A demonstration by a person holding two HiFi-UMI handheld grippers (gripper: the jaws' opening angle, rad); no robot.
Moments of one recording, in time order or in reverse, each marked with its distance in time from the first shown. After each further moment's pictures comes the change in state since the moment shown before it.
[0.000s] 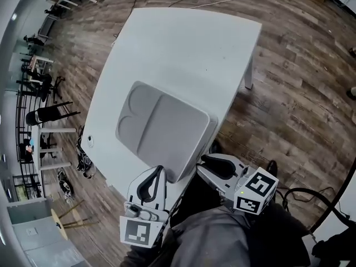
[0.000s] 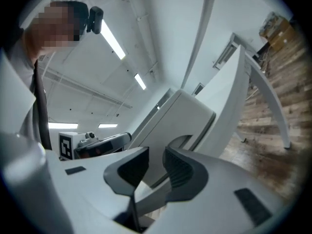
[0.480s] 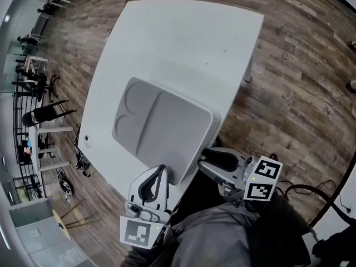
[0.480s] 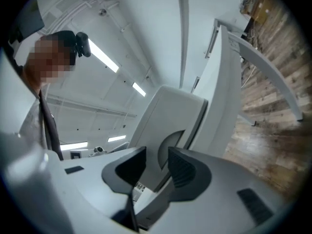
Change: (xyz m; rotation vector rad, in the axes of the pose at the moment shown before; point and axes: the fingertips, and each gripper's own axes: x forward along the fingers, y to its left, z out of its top) left arm 0.010 0.002 -0.007 -0.043 -0.010 -0.060; right arm 0.006 -0.015 0.001 0.200 -0.051 0.118
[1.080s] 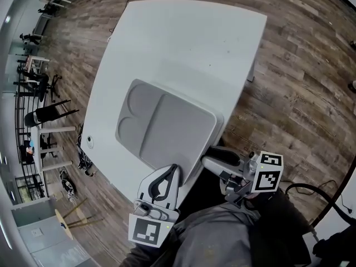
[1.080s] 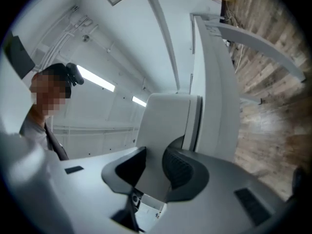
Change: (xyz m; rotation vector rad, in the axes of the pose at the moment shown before) left arm 0.013 -0.015 -0.004 0.056 0.031 -0.078; right arm 0.005 0.000 0.019 0.240 -0.097 0.121
